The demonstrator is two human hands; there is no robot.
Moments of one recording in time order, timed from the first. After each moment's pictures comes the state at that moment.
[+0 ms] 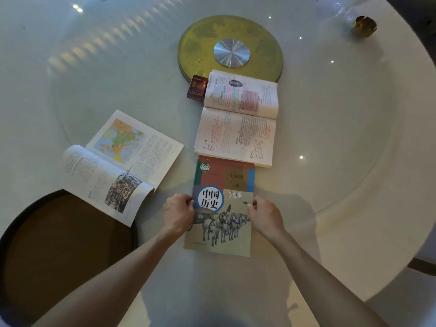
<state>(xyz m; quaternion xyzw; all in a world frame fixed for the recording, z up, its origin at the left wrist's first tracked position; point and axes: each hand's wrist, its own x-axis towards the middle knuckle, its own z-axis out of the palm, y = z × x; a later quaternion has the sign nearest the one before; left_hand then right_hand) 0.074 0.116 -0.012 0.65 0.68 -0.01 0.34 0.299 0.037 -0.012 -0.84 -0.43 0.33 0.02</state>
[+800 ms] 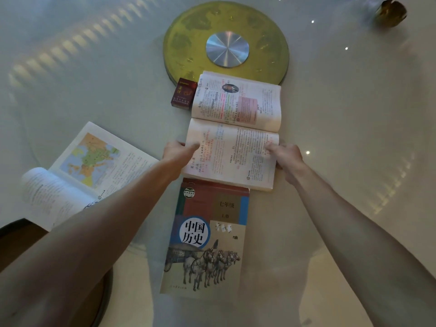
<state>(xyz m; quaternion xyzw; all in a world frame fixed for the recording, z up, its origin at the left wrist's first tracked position) 0.176 0.316 -0.015 0.40 0.72 0.13 0.55 0.443 0.235 -0.030 -0.82 -0.17 0.45 0.32</state>
